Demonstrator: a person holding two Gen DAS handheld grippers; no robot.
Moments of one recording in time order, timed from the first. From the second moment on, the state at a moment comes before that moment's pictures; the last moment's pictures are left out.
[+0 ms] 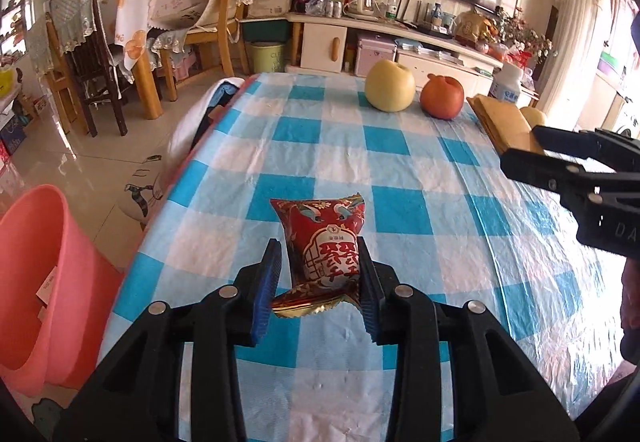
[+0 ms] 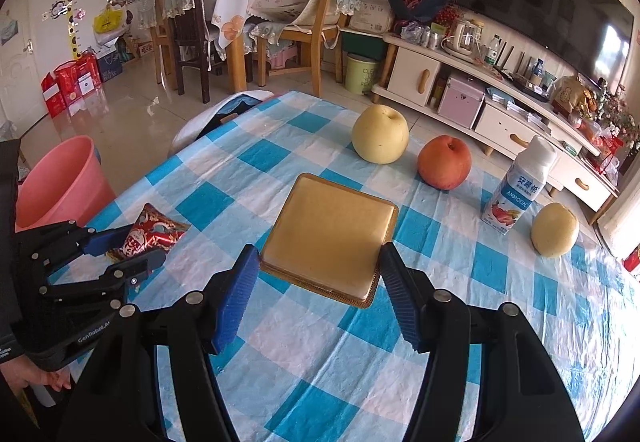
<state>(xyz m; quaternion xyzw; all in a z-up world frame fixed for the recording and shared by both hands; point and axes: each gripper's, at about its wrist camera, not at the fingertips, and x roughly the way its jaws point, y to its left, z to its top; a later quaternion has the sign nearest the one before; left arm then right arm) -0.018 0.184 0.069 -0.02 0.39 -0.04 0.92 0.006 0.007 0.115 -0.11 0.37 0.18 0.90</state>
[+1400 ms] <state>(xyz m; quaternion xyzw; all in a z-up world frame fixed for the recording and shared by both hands) -0.032 0.232 0.026 -0.04 0.49 0.05 0.87 -0.013 0.056 0.094 -0.14 0.40 0.24 0.87</state>
